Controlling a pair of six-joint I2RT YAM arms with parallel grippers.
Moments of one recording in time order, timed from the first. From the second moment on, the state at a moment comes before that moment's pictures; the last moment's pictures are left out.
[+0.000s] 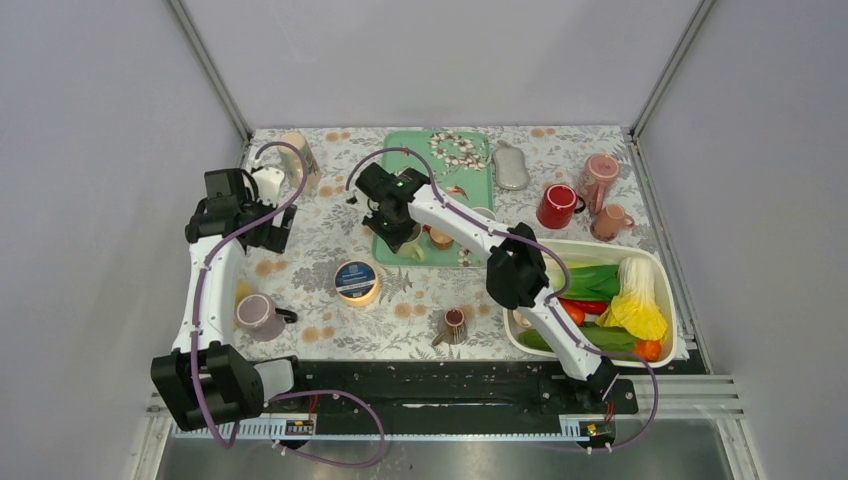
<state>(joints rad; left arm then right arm) 0.20 1.20 1.11 -0.75 0.04 0.46 0.88 2.47 2.41 -1.13 -0.05 -0.02</state>
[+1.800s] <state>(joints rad) 0.20 1.16 0.75 -0.94 0.14 1.77 0.84 1.77 1.64 -0.67 -0.20 -0.10</state>
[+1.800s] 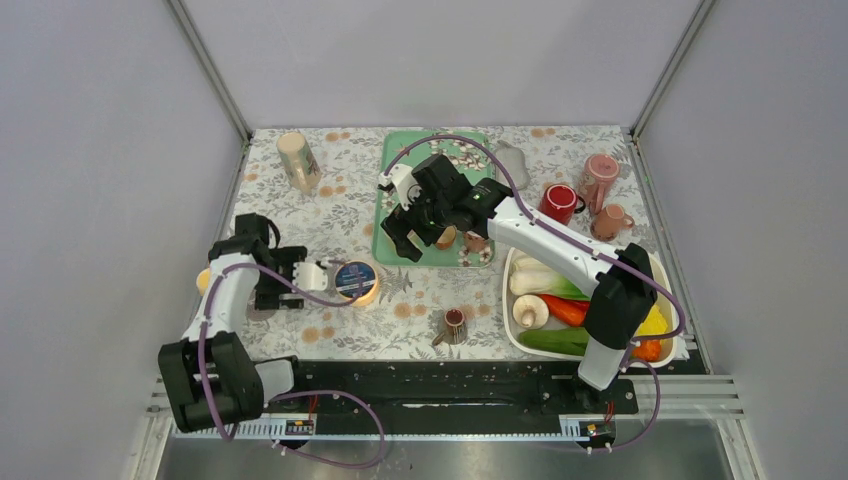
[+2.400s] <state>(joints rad) 0.19 1.32 0.94 -0.97 0.20 1.55 0.83 1.78 1.64 -0.68 -0.21 -0.10</state>
